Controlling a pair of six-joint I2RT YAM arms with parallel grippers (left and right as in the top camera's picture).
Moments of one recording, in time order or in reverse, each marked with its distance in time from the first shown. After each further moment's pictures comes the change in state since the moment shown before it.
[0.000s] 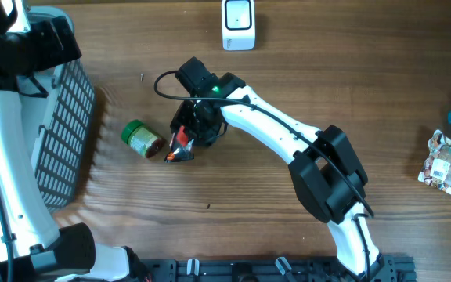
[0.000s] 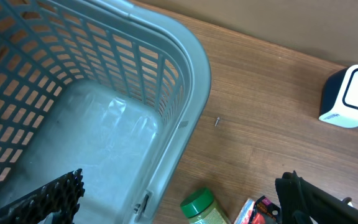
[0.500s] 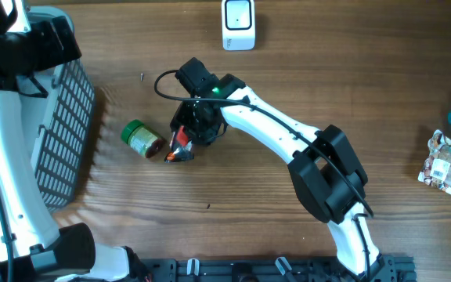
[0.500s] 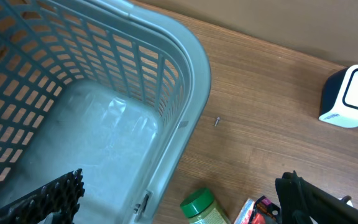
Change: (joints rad) left arm 0.000 0.000 0.000 0.000 0.000 0.000; right arm 0.000 0.000 -0.014 0.035 0.012 0.007
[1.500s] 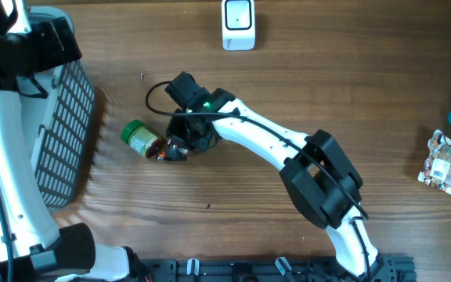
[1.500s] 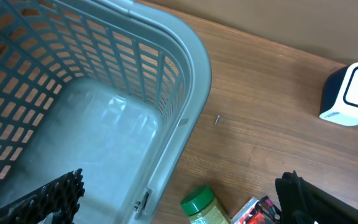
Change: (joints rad) left arm 0.000 0.000 0.000 -0.007 0.000 0.000; right arm 0.060 0.000 -0.067 0.111 0.048 0.033
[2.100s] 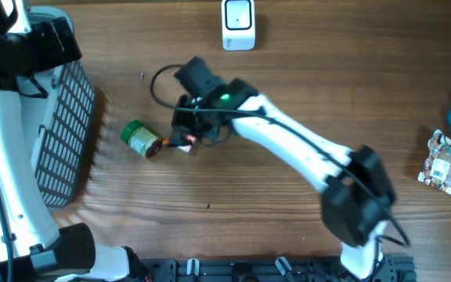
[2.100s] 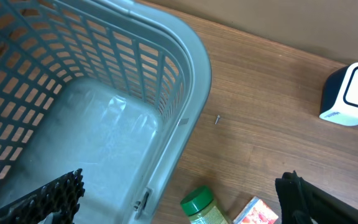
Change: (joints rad) left arm 0.000 0.000 0.000 0.000 0.000 0.000; right arm -0.041 -0.232 -0.009 -0.084 0.044 -0.118
